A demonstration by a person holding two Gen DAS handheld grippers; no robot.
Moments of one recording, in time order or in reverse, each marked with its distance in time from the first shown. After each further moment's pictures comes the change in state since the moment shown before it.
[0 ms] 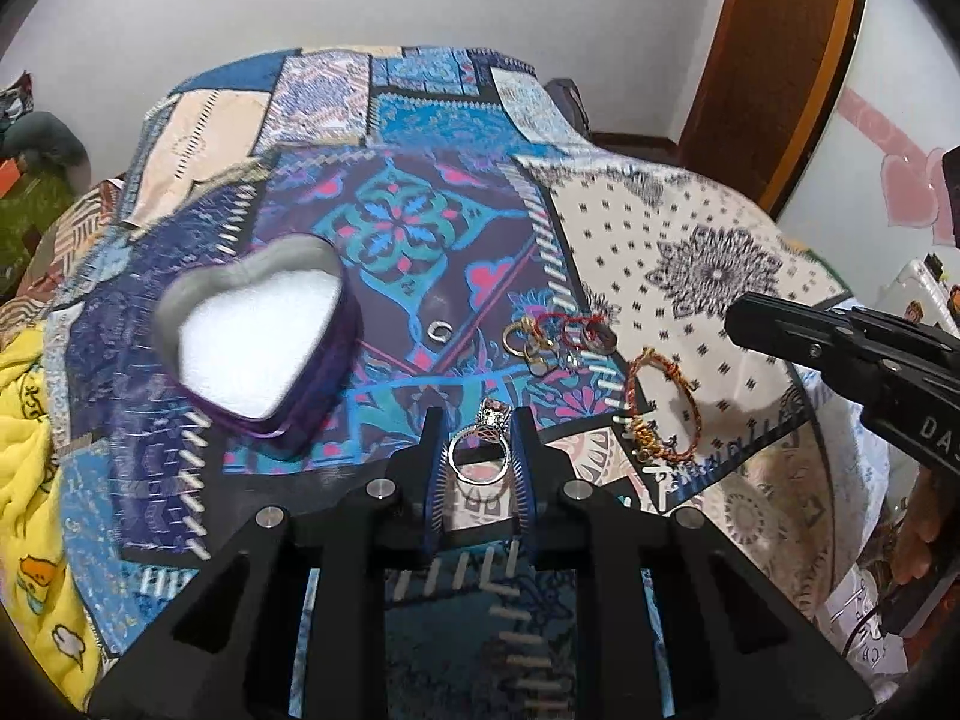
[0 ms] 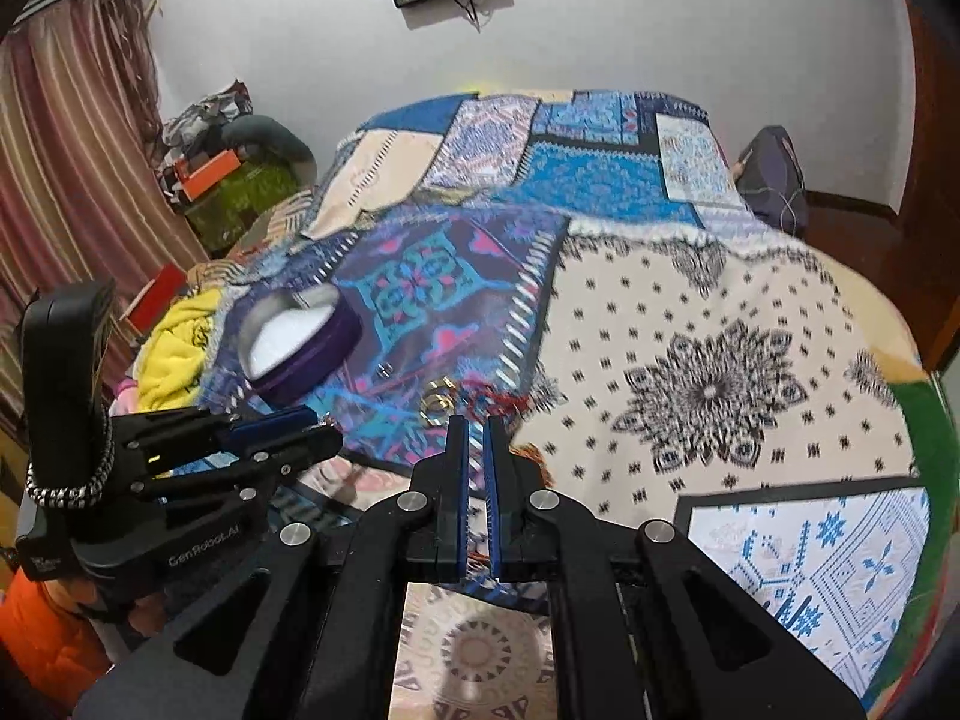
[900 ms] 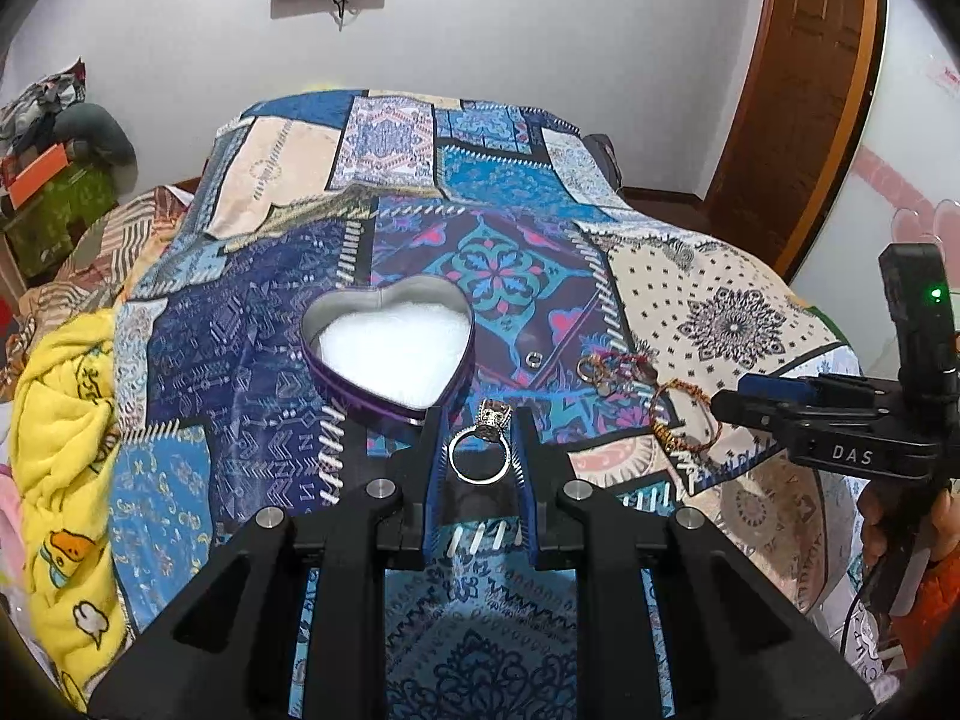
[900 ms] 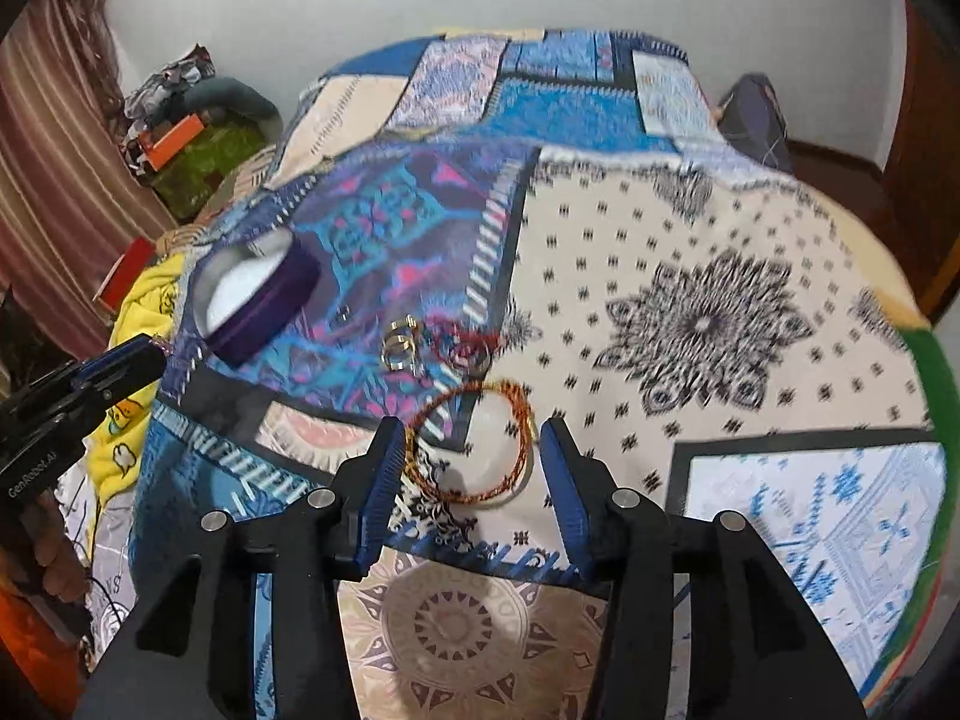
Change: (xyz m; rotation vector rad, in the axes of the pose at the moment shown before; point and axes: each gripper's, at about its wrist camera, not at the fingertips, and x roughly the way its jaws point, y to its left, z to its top) left arm -0.053 0.041 -0.014 -0.072 -0.104 0.049; right arm 0.032 -0.014 -0.018 0.055 0.190 -0.061
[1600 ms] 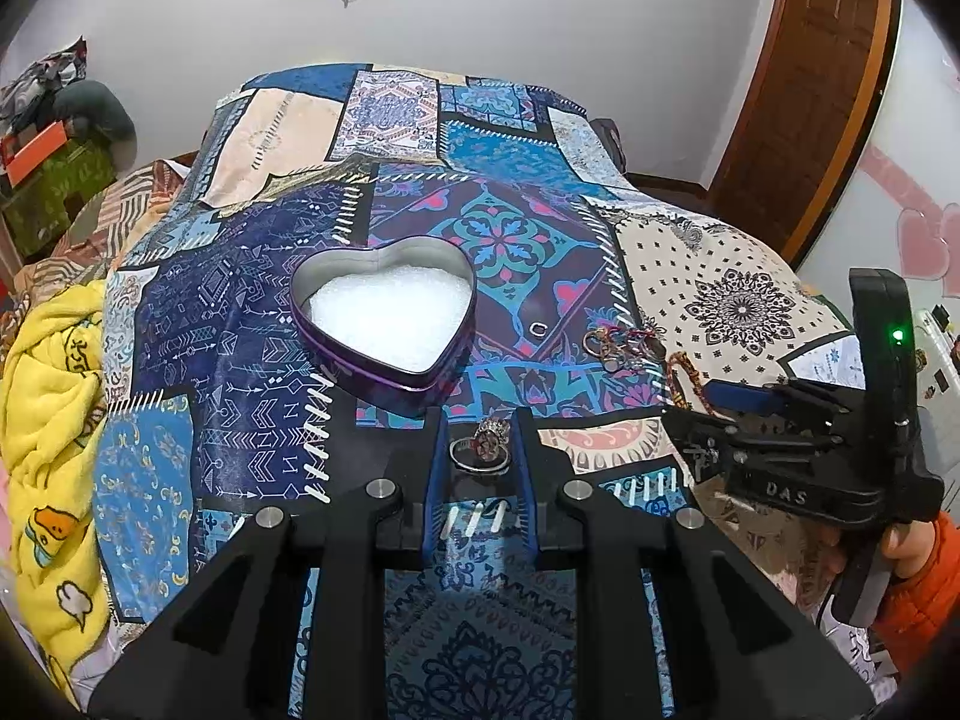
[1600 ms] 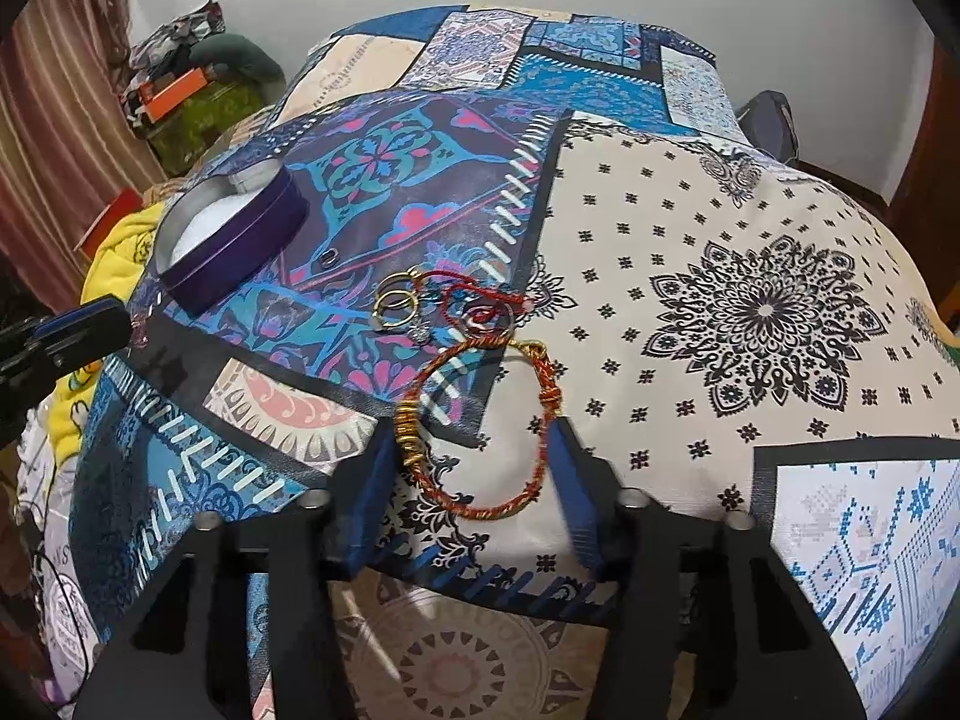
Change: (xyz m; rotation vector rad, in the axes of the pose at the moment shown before) left arm 0.010 0.000 -0.007 -0.021 0.035 -0.004; right arm 0.022 0.008 -0.014 -0.068 -0.004 -0.054
